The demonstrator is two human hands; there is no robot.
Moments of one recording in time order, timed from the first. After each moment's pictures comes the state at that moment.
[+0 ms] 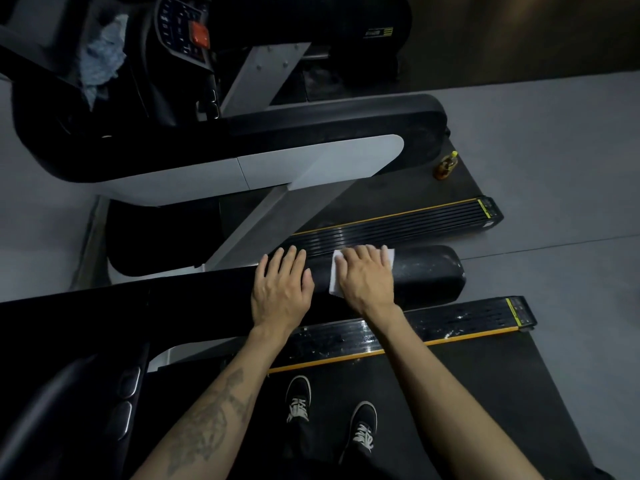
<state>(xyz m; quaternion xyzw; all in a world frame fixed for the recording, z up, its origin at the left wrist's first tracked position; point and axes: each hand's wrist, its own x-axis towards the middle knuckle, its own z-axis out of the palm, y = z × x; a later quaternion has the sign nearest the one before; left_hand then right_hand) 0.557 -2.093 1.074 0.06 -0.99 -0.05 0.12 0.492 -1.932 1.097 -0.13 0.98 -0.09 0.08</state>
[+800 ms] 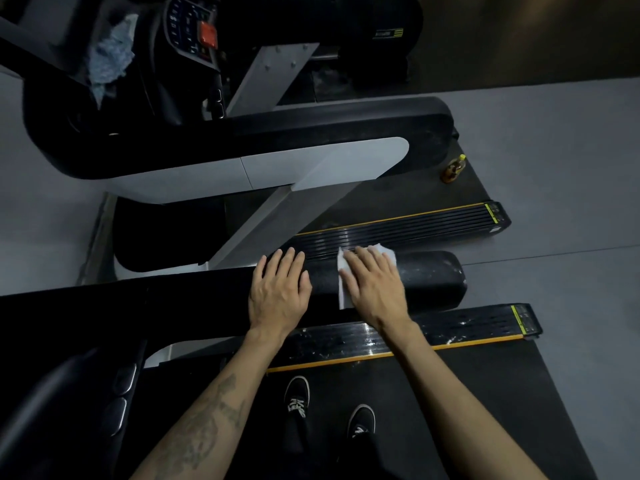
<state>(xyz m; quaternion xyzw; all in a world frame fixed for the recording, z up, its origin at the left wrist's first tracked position) 0.557 -2.092 1.075 0.07 -0.99 -0.06 0.11 0.495 -1.897 1.078 -0.22 0.97 -0.14 0.00</state>
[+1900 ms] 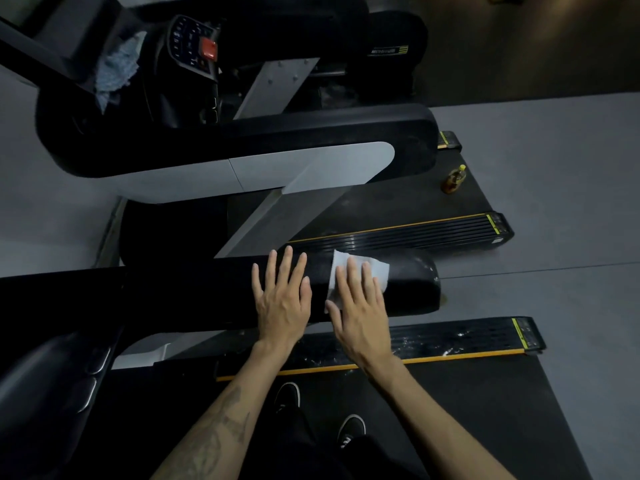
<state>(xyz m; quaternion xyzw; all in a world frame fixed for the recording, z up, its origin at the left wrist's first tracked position) 0.571 -2.015 1.056 0.12 -0.97 -0.11 0.15 0.546 -1.848 1.055 -0.23 0.97 -0.12 0.01</state>
